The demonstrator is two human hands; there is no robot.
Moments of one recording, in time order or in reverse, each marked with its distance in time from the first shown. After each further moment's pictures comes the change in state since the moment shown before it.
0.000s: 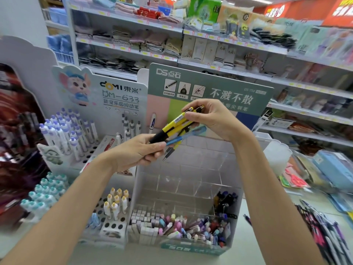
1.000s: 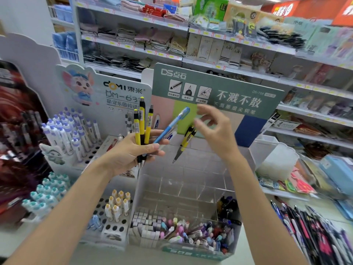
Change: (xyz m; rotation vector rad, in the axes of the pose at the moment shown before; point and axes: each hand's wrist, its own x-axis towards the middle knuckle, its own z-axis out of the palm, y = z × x) left_hand -0.005 -0.014 -0.017 -0.253 0.185 0.150; right_hand -0.007 0.045 0.023 -0.289 0.470 -0.168
